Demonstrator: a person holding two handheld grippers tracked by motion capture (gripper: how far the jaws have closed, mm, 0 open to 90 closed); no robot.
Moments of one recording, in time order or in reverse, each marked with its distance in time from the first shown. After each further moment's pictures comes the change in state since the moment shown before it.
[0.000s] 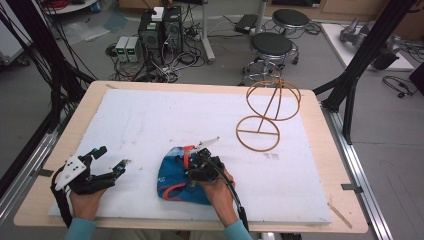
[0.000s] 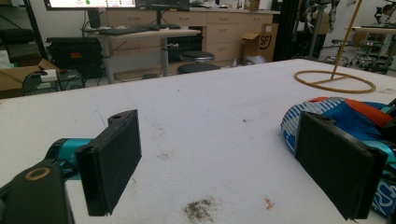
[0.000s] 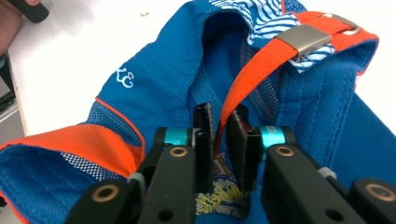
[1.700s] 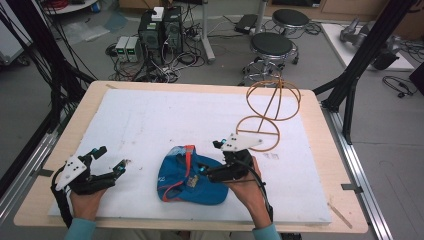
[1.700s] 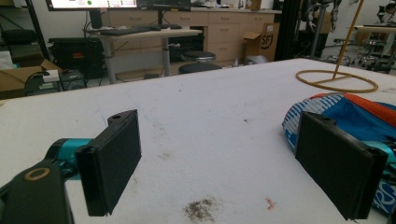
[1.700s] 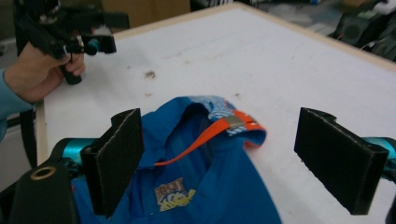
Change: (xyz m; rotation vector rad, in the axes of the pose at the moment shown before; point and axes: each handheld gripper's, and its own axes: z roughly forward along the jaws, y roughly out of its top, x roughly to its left) left arm -0.001 0.000 0.000 0.000 0.008 0.003; right arm -0.009 -0.011 -0.087 -0.368 -0.059 -0.185
